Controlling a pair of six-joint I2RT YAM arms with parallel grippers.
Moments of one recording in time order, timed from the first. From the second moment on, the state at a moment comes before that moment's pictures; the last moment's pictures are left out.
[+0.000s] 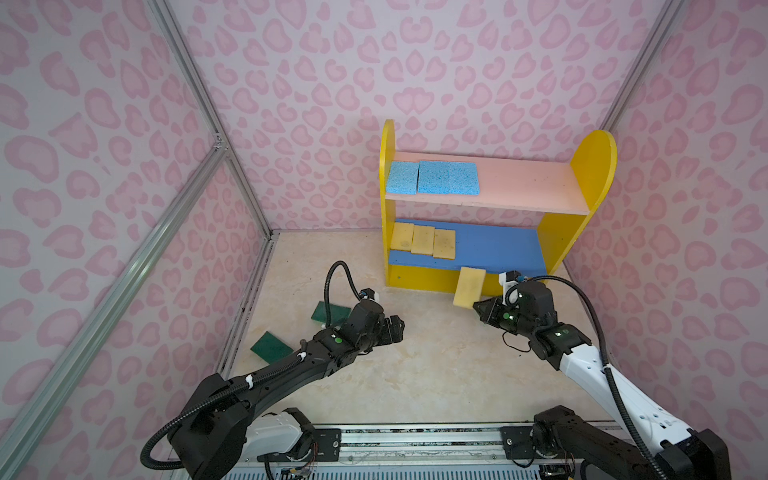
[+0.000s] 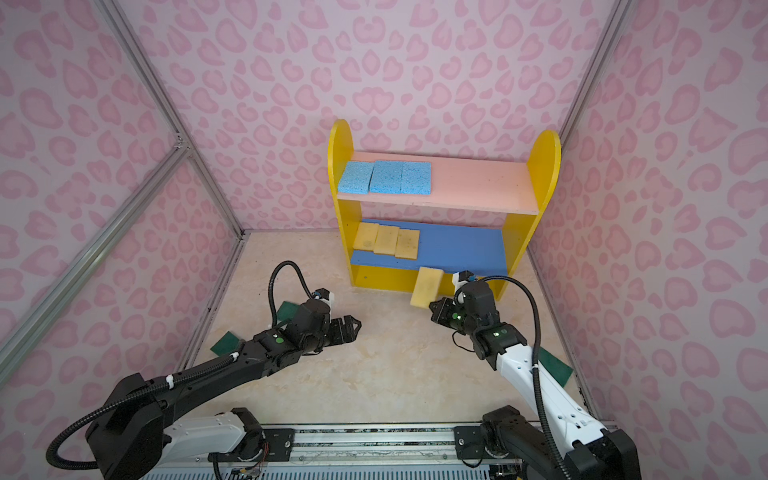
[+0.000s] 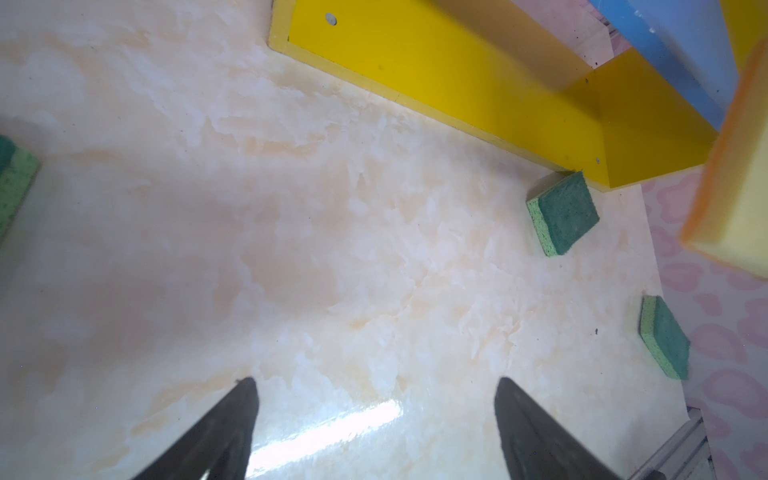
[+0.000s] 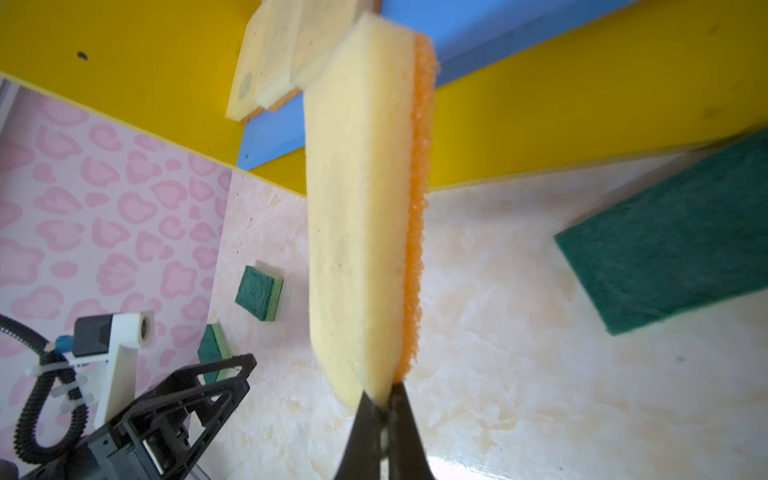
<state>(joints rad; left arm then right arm) -0.73 1.24 0.68 -0.20 -0.04 -0.77 0.27 1.01 0.71 -0.31 -0.29 0.70</state>
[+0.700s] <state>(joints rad) -0.62 1.09 0.59 -0.23 -0.02 -0.74 0.04 1.54 1.26 -0.52 -0.48 0.46</state>
